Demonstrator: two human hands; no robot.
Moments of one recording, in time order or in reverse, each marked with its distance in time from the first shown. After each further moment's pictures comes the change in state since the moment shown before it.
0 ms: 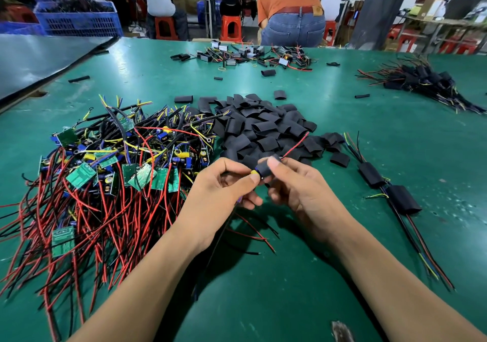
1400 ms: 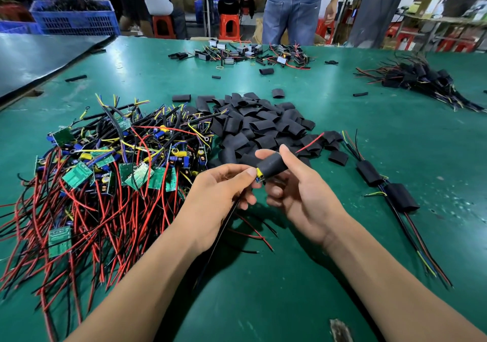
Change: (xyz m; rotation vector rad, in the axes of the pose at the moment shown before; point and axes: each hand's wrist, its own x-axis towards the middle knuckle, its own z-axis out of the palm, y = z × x) left_hand -0.001 0.003 0.005 -0.021 0.008 -0.095; right_hand -0.001 -0.009 0.014 0.264 0.093 0.179
